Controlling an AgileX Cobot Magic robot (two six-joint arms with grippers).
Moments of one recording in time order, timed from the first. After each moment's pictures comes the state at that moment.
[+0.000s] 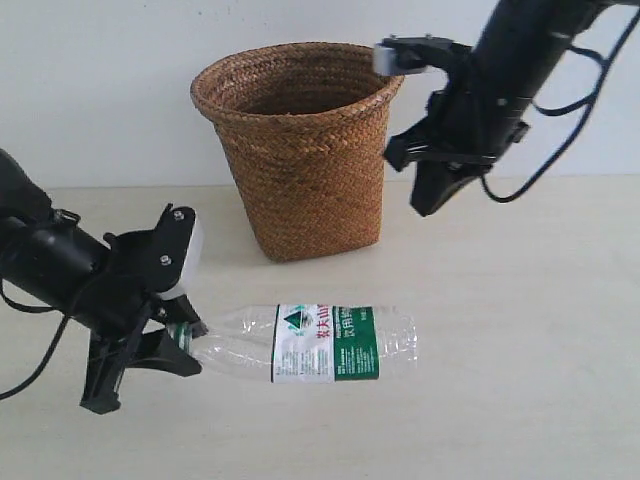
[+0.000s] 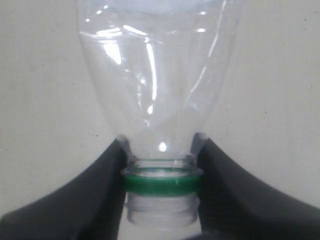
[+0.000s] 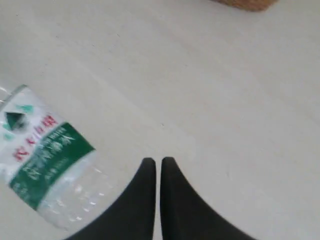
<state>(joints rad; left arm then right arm) -0.29 1.71 -0.95 -0.72 0.70 1.87 0.32 1.86 -1.68 0.32 1.21 -0.41</state>
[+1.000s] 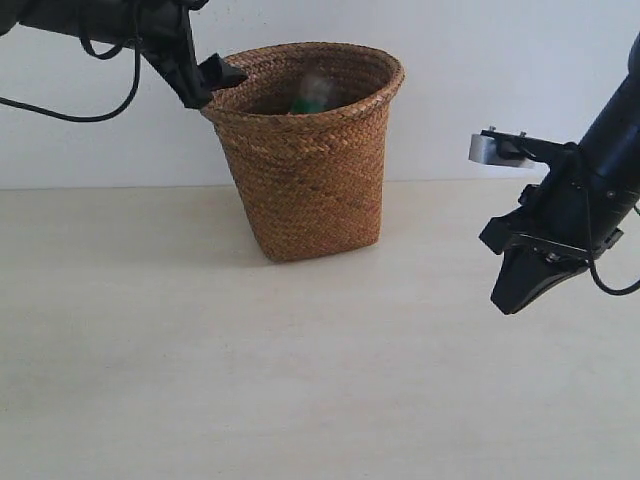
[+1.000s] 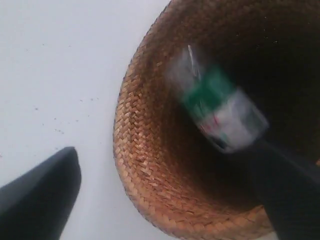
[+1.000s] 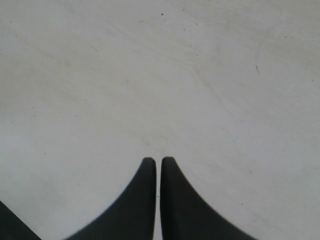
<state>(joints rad) -0.29 1.87 -1.66 -0.70 0.39 1.62 0.14 1.76 -1.29 0.46 1.20 -0.57</state>
